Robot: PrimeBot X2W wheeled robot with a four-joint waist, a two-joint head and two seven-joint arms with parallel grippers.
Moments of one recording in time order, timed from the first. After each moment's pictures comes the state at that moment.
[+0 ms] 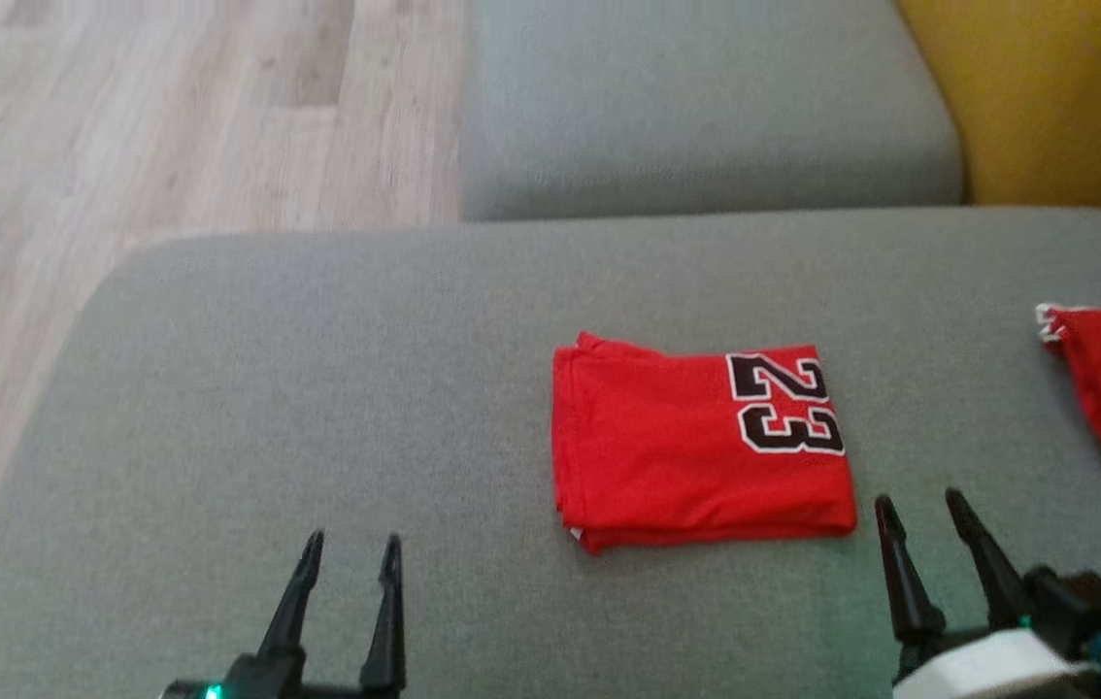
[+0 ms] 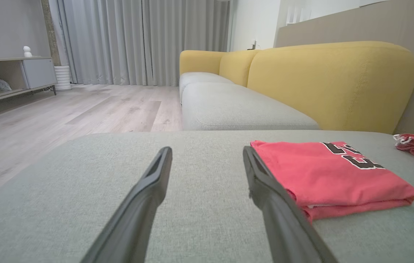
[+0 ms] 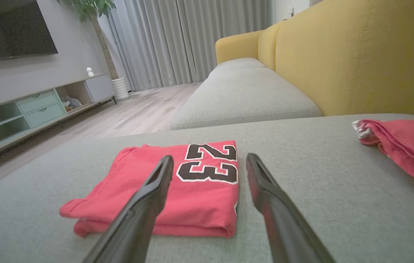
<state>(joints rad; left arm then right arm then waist) 0.12 0.08 -0.30 0.19 -0.19 0.08 -0.26 0.10 -0.16 0.13 0.28 0.29 0.12 -0.25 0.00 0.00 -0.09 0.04</state>
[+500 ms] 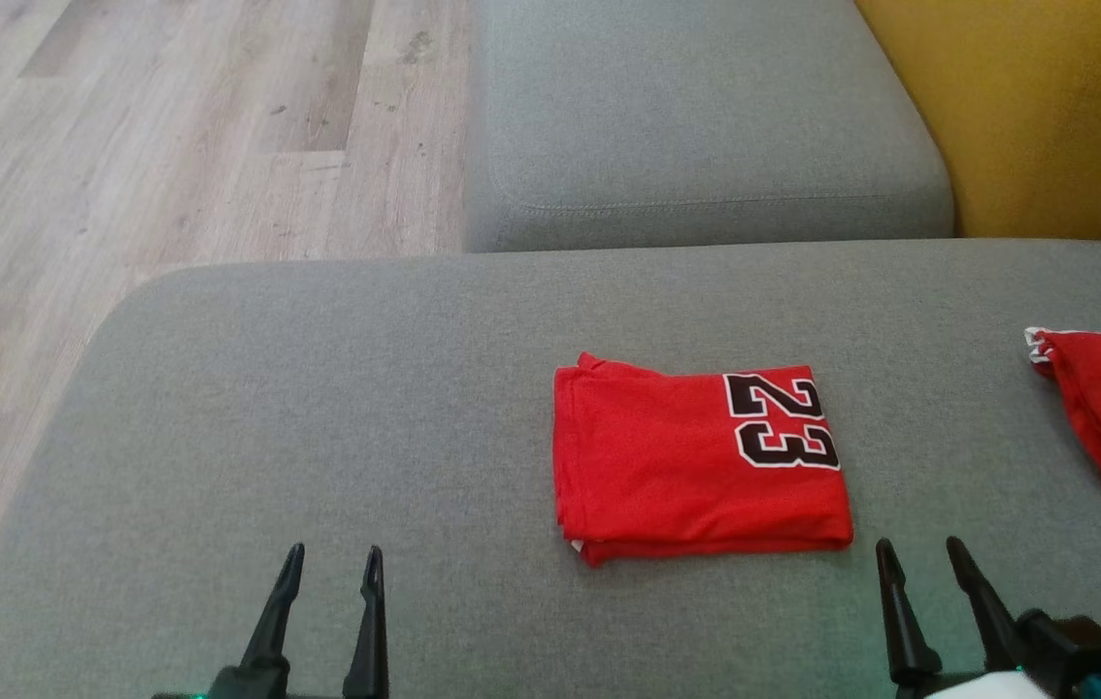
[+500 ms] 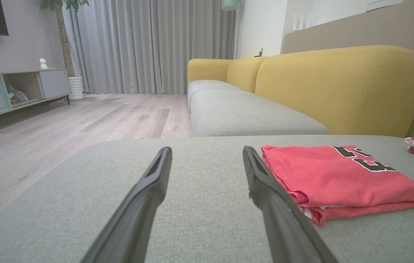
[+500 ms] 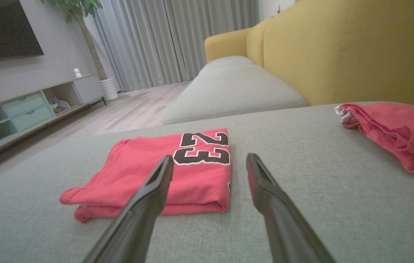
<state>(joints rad) 0.16 0.07 -0.23 0.19 -0.14 0.04 -0.26 0.17 -0.10 0.07 0.29 0.24 0.12 -0.25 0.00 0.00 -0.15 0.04</state>
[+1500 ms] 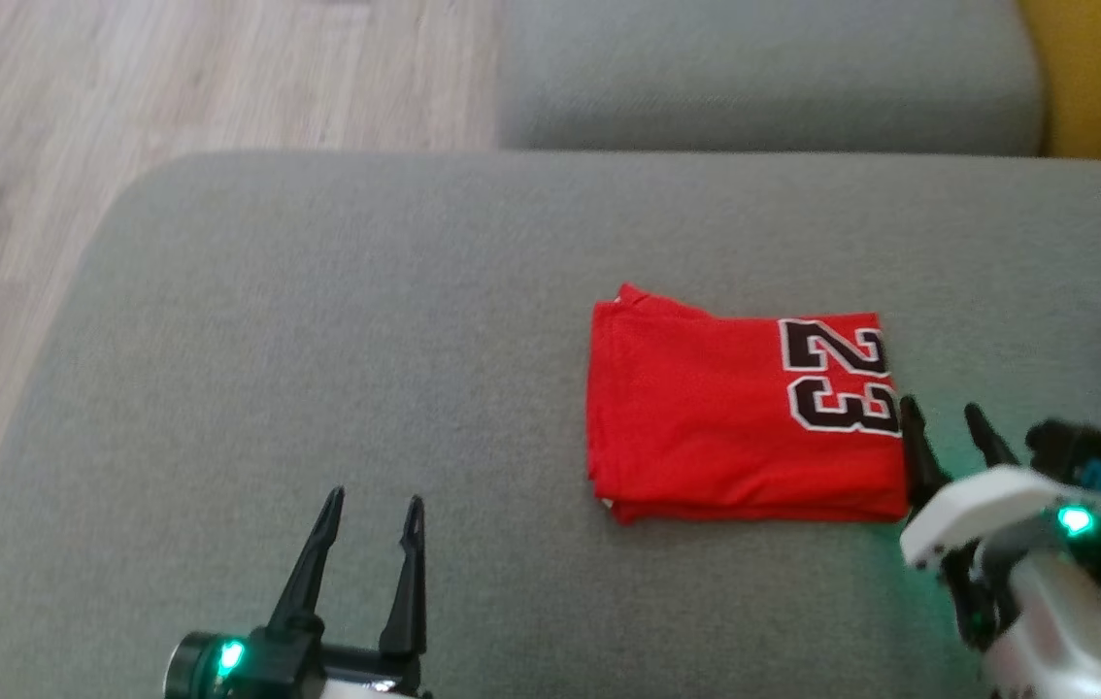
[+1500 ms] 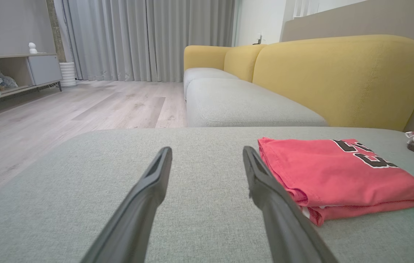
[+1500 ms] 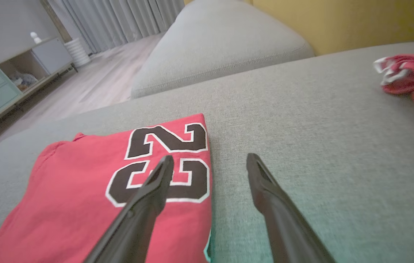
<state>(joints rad) 0.11 0.06 -0.29 0.13 -0.12 0.05 -0.26 -0.31 -0.14 0.05 0.79 0.35 0.12 -0.17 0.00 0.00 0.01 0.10</state>
